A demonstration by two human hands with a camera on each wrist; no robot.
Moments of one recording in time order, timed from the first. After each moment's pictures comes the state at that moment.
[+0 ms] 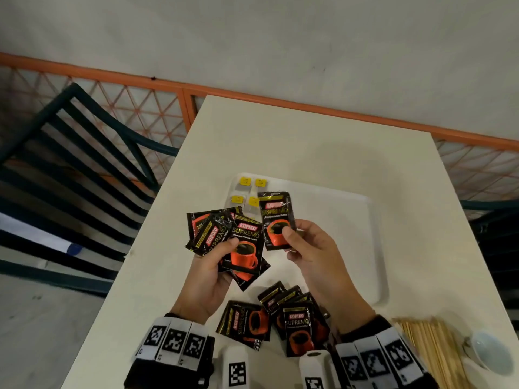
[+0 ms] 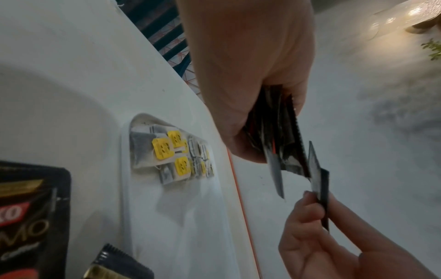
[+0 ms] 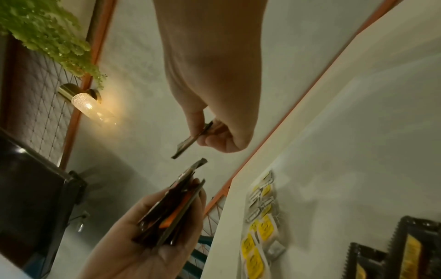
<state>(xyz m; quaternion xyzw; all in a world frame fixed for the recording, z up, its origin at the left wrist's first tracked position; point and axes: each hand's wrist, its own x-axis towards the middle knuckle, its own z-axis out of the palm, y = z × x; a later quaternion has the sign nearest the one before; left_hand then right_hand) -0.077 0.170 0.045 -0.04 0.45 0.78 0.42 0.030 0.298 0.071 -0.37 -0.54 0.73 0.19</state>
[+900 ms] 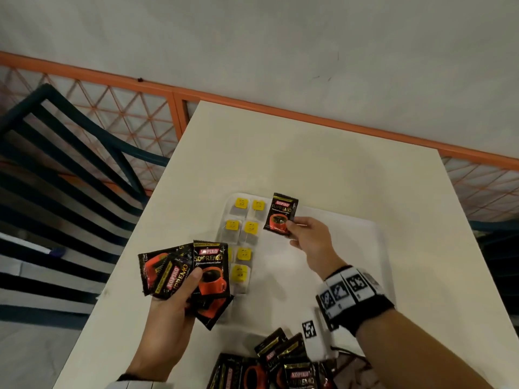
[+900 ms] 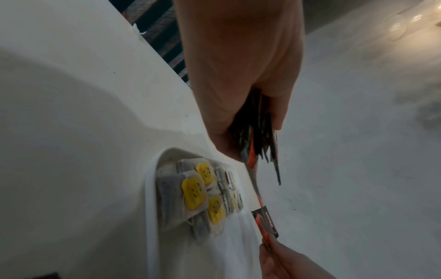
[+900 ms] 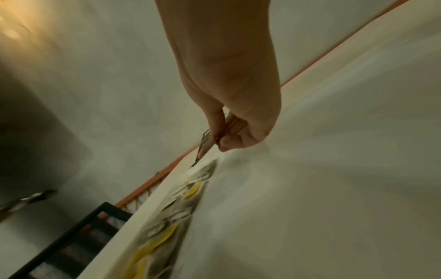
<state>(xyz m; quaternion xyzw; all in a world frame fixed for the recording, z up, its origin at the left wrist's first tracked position) -0.121 0.162 0.013 -0.07 0.51 0.78 0.34 -0.065 0.403 0.005 -0.54 -0.54 0.63 0.15</state>
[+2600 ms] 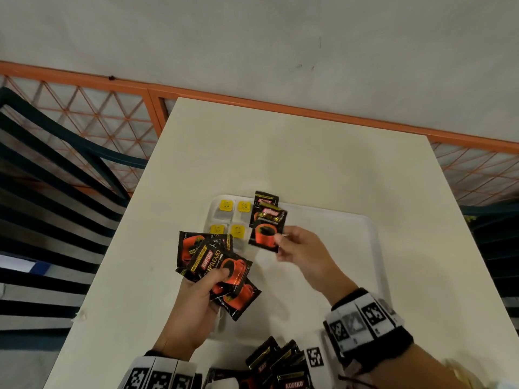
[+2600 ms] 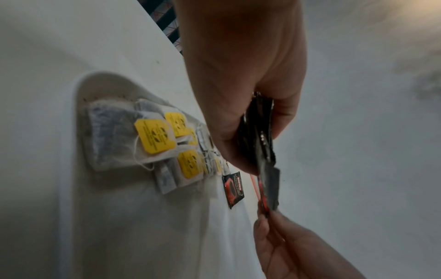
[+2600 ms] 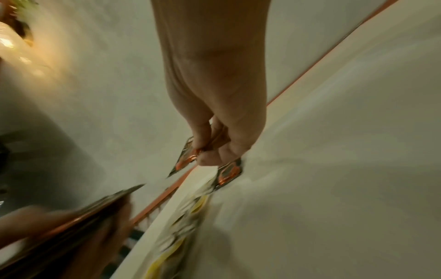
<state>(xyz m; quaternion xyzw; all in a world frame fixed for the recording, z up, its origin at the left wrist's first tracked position) -0.120 0.222 0.006 -0.06 0.52 0.73 0.44 -0.036 0.398 0.008 -0.43 -0.59 0.68 0.09</state>
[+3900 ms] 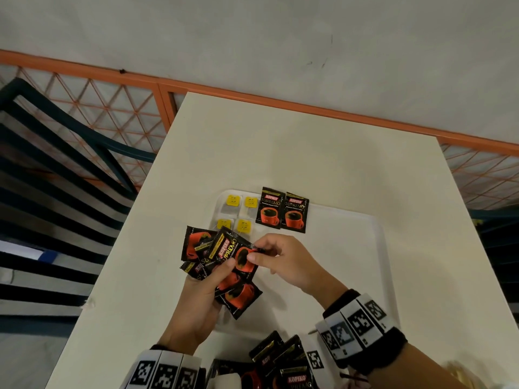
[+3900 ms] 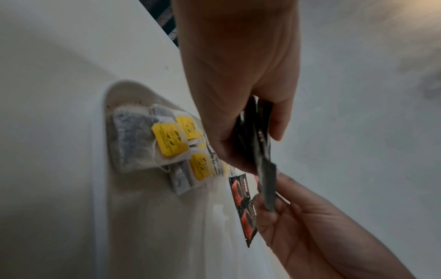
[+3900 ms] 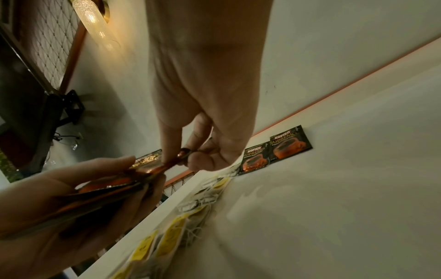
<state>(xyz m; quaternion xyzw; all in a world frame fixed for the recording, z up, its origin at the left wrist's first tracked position) -0.118 0.217 0.004 -0.06 0.52 0.73 0.43 -0.045 0.370 0.013 -0.28 -0.77 0.57 -0.02</state>
